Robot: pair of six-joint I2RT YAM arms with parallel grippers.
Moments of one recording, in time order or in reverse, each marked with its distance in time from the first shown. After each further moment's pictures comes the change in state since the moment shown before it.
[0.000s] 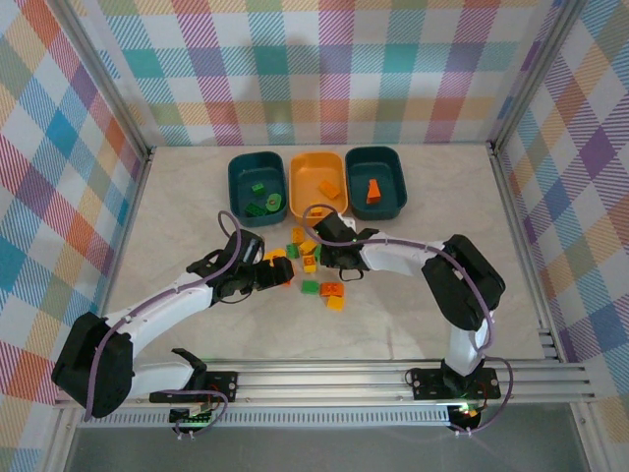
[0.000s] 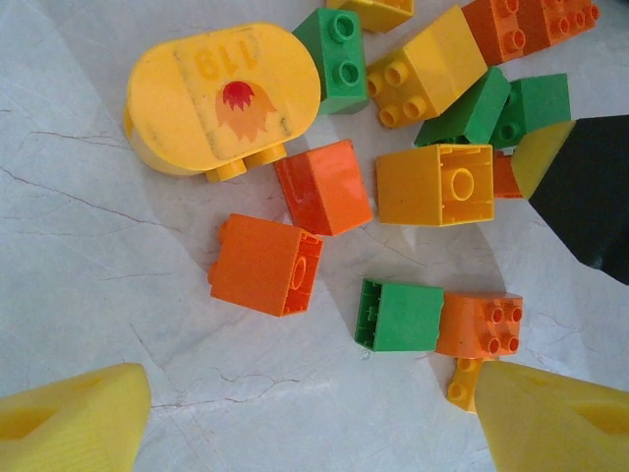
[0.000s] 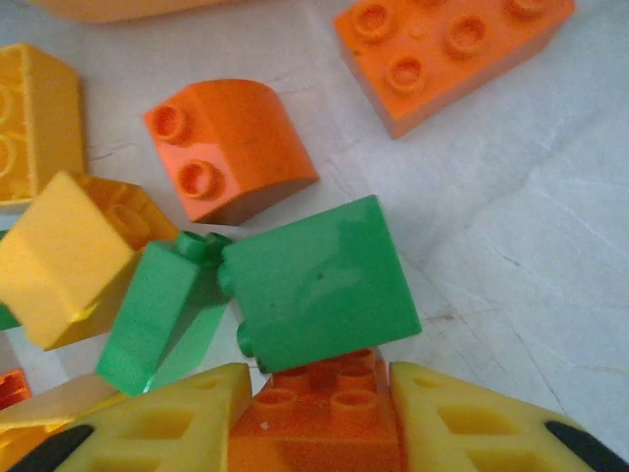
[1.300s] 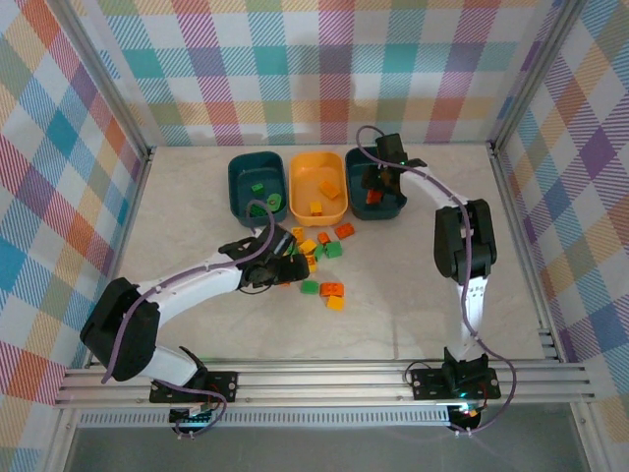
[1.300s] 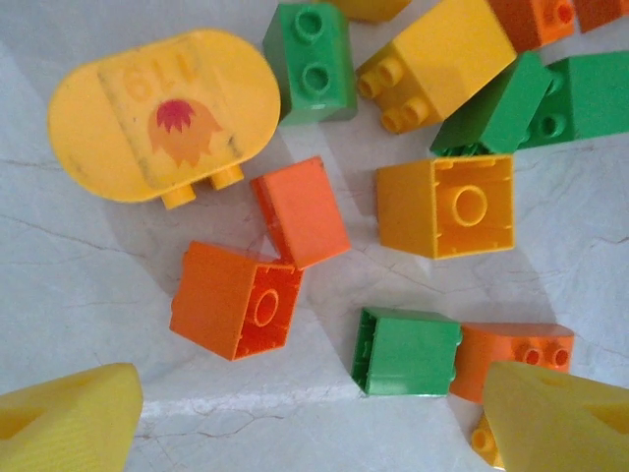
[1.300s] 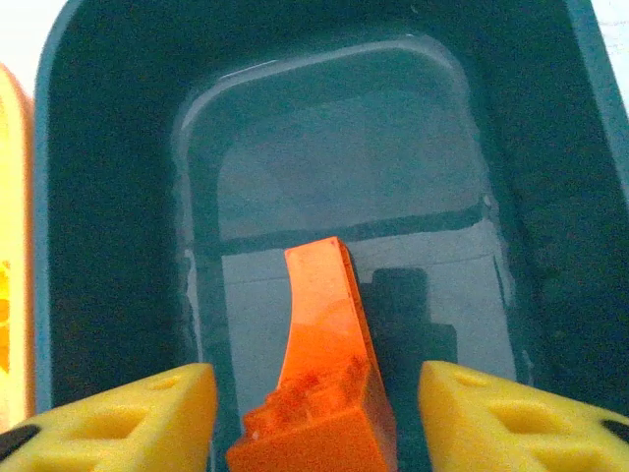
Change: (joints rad) left arm -0.136 0.225 0.218 -0.135 -0.189 -0.042; right arm -0.502 0.314 0.600 -0.127 -0.143 -0.385
